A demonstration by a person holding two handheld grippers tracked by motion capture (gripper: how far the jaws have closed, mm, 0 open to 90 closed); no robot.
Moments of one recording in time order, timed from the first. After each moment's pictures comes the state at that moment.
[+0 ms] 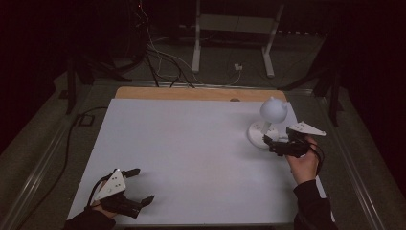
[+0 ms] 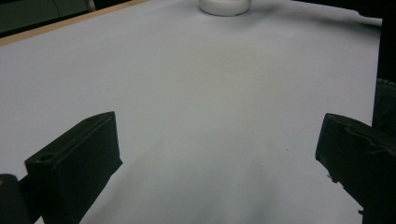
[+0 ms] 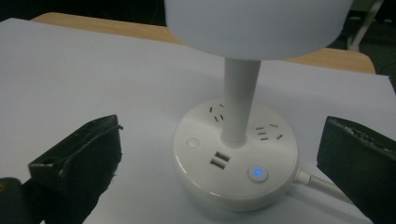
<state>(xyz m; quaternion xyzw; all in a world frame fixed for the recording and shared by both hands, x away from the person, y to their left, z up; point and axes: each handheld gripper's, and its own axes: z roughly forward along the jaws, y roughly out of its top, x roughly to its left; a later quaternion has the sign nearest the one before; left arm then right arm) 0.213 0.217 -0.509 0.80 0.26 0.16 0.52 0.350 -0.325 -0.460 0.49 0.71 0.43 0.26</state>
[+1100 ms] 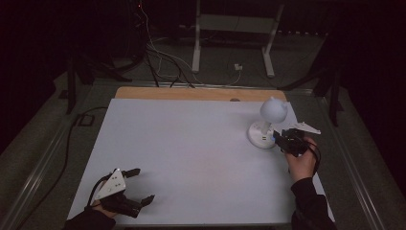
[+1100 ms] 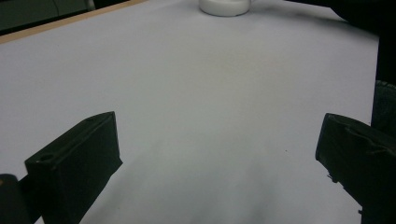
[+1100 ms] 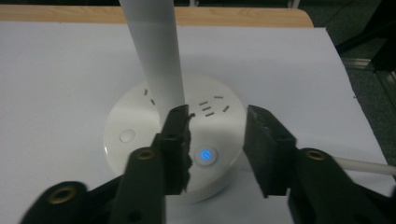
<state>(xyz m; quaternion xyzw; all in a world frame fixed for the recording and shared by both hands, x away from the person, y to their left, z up) 0.214 0.217 -0.509 0.80 0.26 0.16 0.52 0.366 -0.329 -0.480 0.59 0.66 0.35 0.29</state>
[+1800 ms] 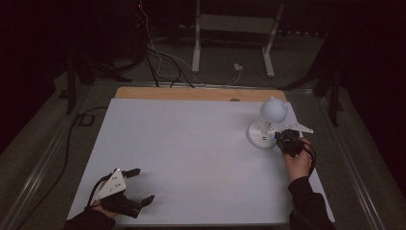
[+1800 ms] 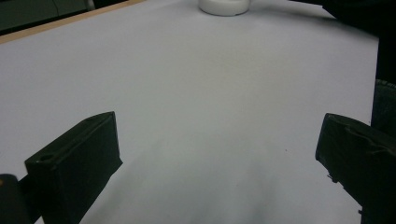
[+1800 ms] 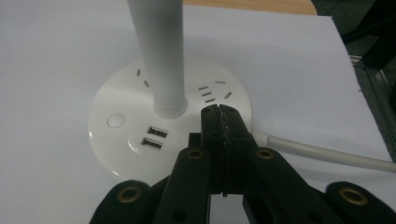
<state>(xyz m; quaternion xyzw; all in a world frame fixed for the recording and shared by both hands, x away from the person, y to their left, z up) 0.214 0.217 -0.509 0.80 0.26 0.16 0.51 0.373 -0.322 -0.492 0.58 0.69 0.32 0.30</state>
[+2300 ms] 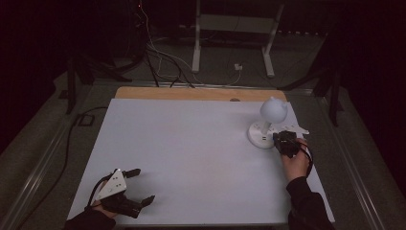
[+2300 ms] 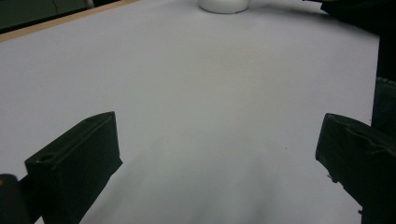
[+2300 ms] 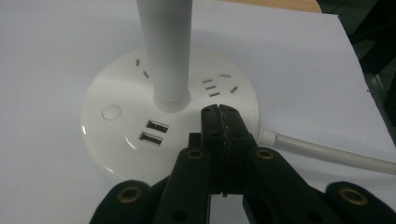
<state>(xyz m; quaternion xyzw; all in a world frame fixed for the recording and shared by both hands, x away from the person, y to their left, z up) 0.214 0.216 -0.510 0.80 0.26 0.16 0.51 0.375 -0.318 -0.502 0.57 0.70 0.31 0.31</state>
